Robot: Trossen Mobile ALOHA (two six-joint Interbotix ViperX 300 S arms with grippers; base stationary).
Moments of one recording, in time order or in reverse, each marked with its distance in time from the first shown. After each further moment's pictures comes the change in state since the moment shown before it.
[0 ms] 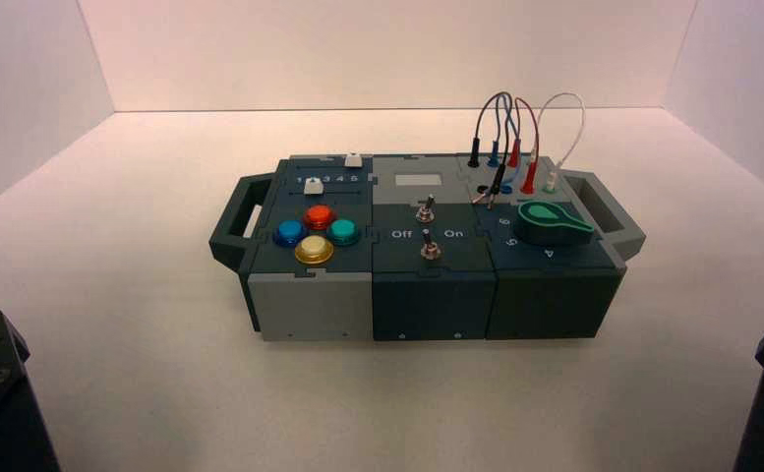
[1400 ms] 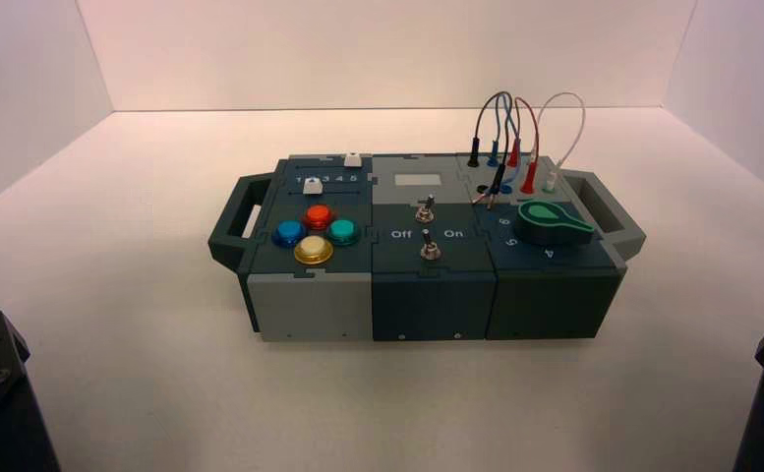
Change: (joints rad) left arm -0.097 0.181 -0.290 -0.120 0.925 -0.077; right arm 0.321 0.178 -0.362 0.199 0.859 0.012
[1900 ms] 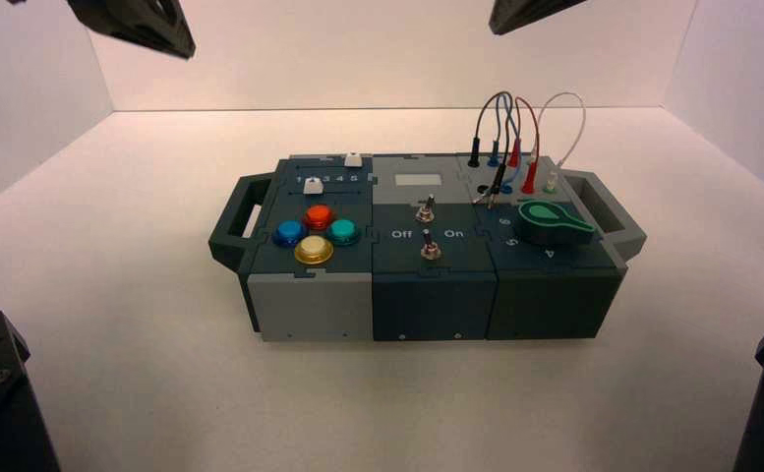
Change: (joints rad) left arm -0.089 0.106 0.037 -0.063 0.020 -0.014; right arm 0.147 0.092 0.005 0.095 0.032 0.026
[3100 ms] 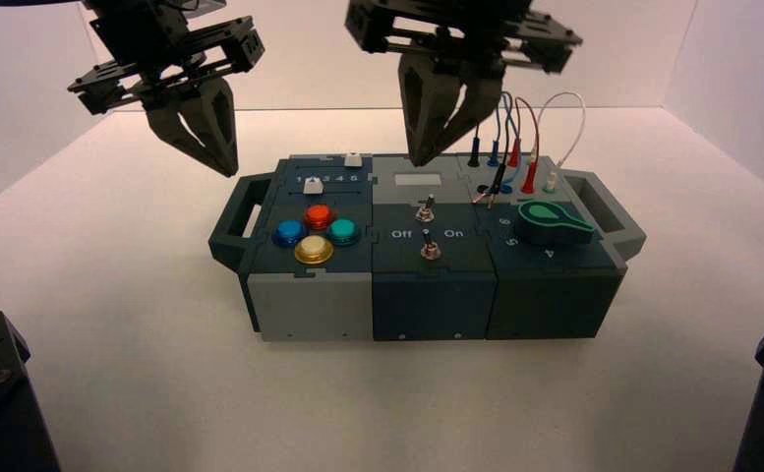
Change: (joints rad) left arm -0.083 0.417 -0.098 -0.015 0.123 -0.189; right arm 0.333 0.380 -0.141 -0.305 0.094 0.566
